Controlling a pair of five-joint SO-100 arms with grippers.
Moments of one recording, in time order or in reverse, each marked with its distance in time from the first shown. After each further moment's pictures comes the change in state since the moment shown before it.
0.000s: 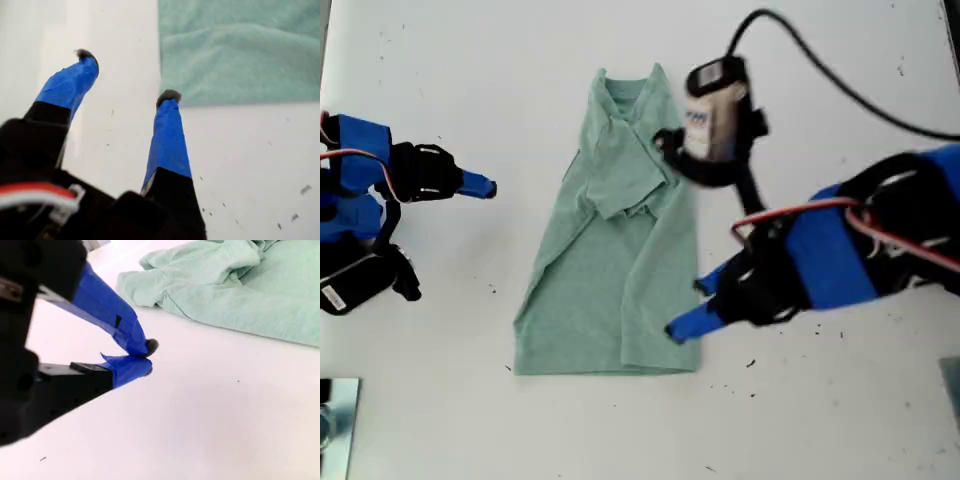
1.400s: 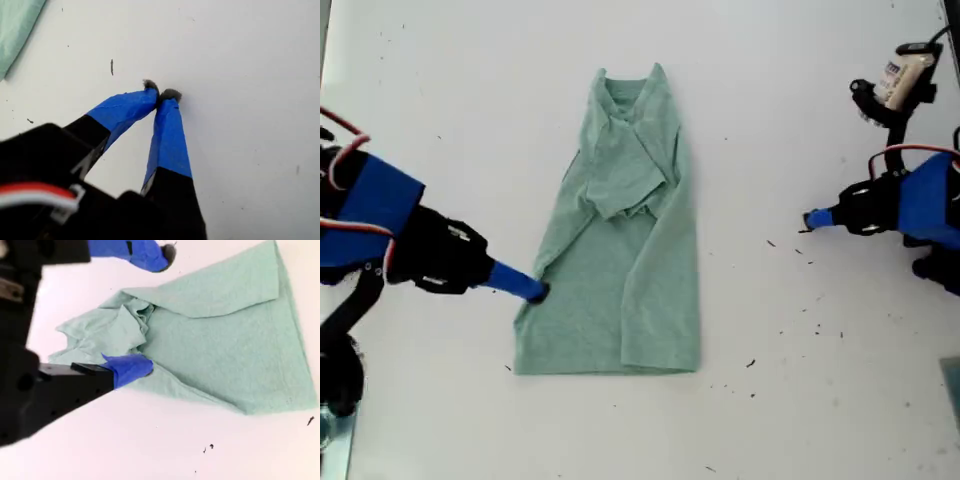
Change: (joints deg) arm 0 31.1 -54.0 -77.5 40.7 -13.9; arm 1 22.9 84.2 88.9 3.5 4.9
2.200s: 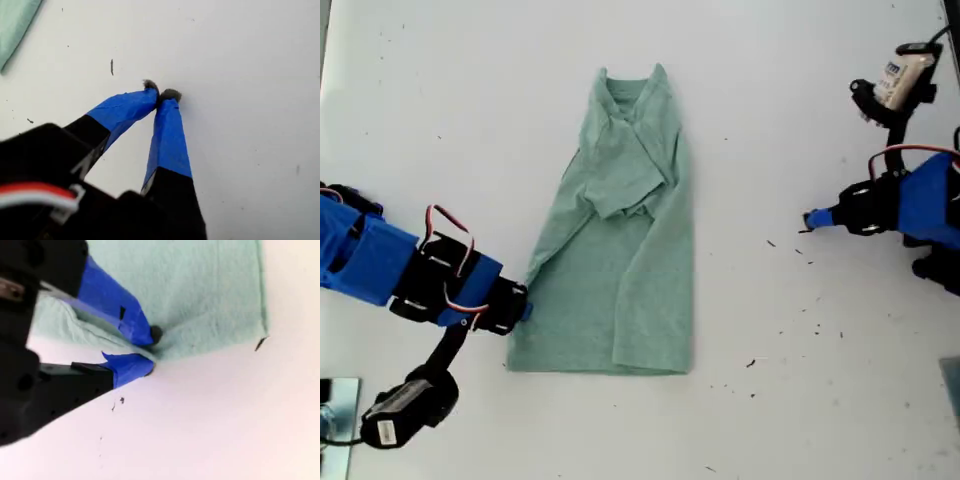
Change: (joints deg) arm 0 6.3 -18.9 25.2 -30.8 -7.6; arm 1 0.0 0.0 0.0 0.0 0.0
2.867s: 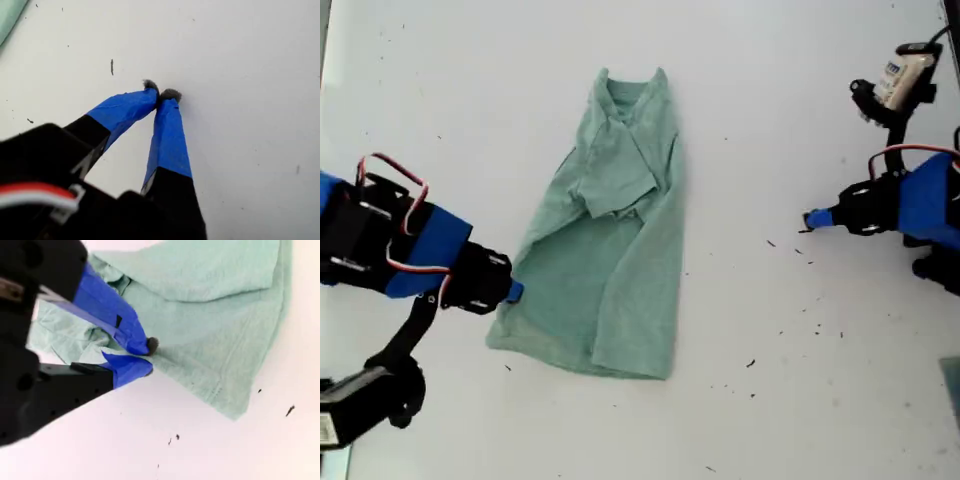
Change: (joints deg) arm 0 -4.1 11.5 -15.5 16.2 2.9; arm 1 0.0 0.0 0.0 0.0 0.0
